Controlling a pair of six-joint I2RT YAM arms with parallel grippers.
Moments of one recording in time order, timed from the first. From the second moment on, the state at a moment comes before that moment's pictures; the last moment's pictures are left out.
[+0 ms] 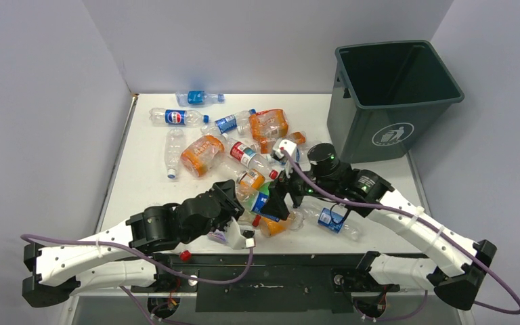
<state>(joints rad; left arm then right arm) -1.25 0.84 0.92 -0.66 -0.44 1.33 0.83 1.08 1.15 -0.58 -0.43 0.10</state>
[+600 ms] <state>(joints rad) -1.25 0.84 0.91 -0.63 -0.43 1.37 0.91 1.17 1.16 -0.58 -0.29 0.04</state>
